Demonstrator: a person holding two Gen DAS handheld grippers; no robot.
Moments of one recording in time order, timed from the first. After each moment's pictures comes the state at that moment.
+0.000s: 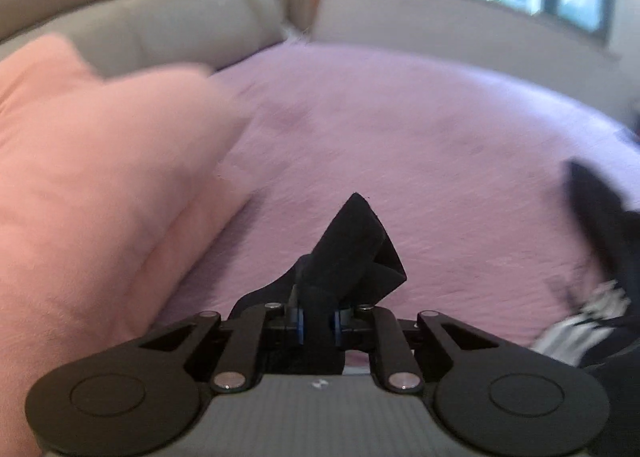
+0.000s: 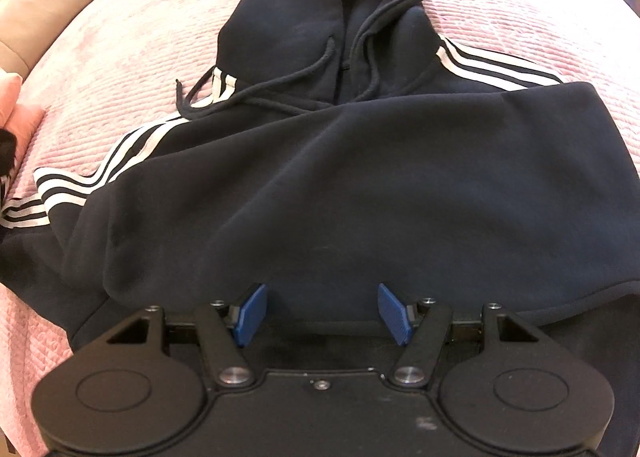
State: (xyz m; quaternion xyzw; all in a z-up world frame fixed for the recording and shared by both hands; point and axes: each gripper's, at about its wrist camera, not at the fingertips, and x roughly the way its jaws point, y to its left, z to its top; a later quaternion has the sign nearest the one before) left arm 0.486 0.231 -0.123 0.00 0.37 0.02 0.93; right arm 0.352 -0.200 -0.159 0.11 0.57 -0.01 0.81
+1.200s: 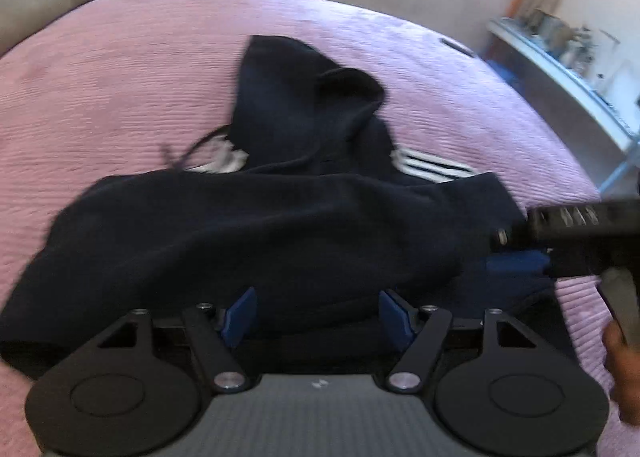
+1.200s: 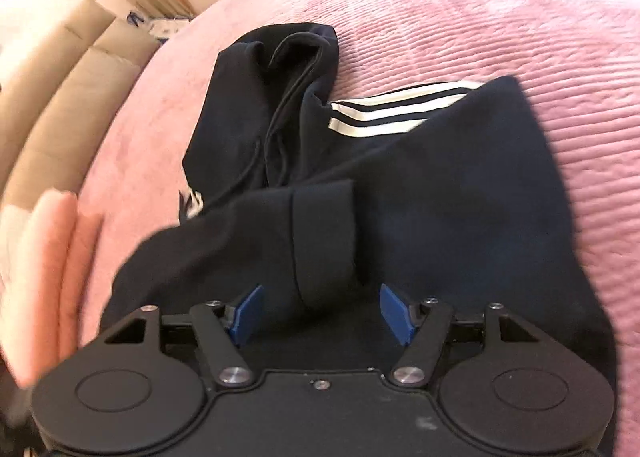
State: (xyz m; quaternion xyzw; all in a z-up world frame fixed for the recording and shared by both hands) left arm 0.372 -0.087 -0.163 -0.01 0.46 -0.17 0.87; right arm 0.355 -0.339 -0.151 0.30 0.50 0.05 0.81
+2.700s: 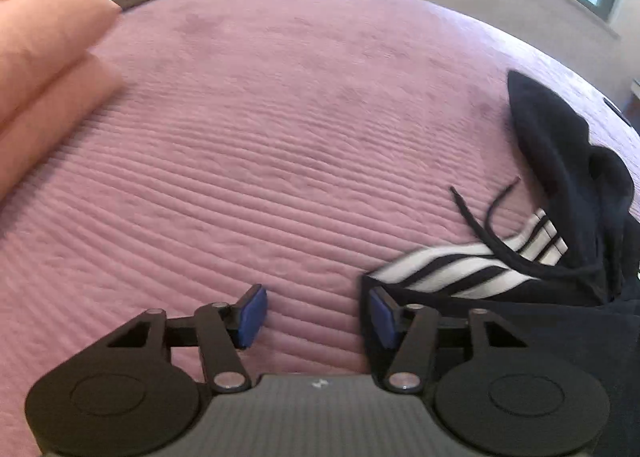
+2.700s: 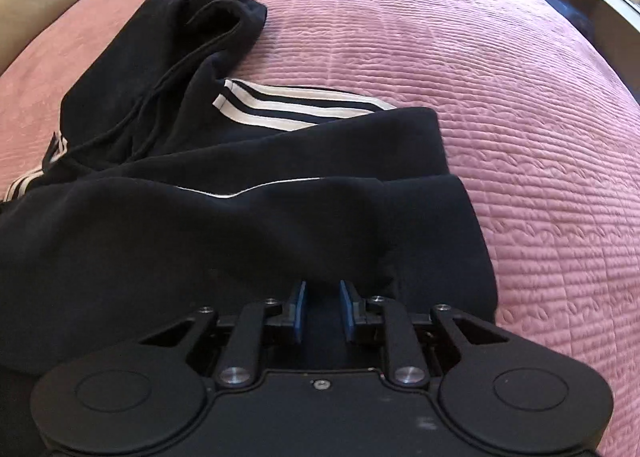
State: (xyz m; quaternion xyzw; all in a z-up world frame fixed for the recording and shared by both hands) left arm 0.486 0.084 -0.203 -0.05 0.46 0.01 0.89; right arm 0.345 -0.340 -0.163 0.06 0.53 -0.07 0.84
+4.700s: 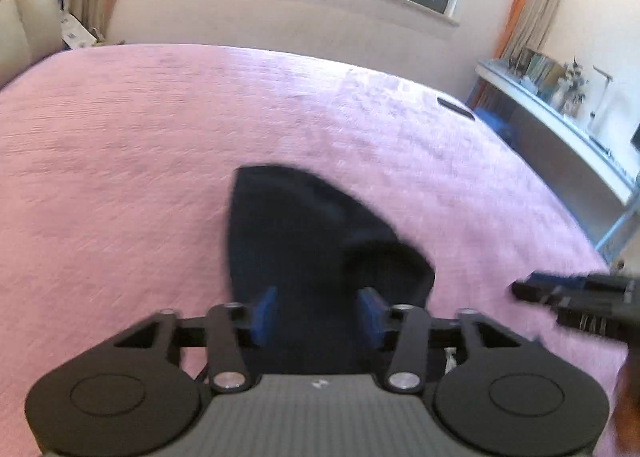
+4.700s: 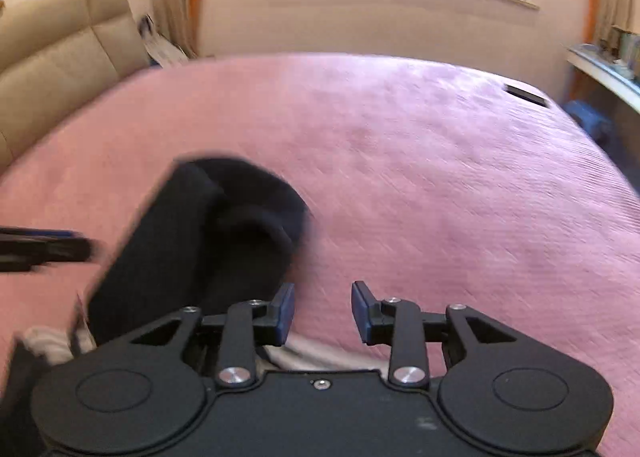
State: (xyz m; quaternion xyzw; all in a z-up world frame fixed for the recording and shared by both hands) left arm 0.599 -0.110 -0.113 -0.03 0.39 -0.22 0.89; right arm 0.504 -0.351 -0.095 0.07 0.37 0.00 0.93
